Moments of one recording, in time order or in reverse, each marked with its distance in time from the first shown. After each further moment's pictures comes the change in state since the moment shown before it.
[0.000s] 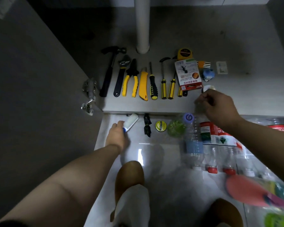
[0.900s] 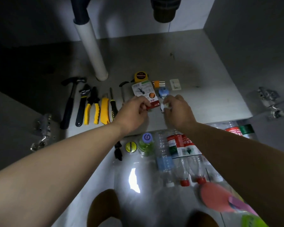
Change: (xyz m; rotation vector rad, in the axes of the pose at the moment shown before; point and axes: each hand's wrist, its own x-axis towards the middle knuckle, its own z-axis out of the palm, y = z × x) left_hand 0.022 0.228 -0.048 -0.145 -0.032 0.691; right_hand 0.036 0.027 -0.011 -0.133 0.174 0.015
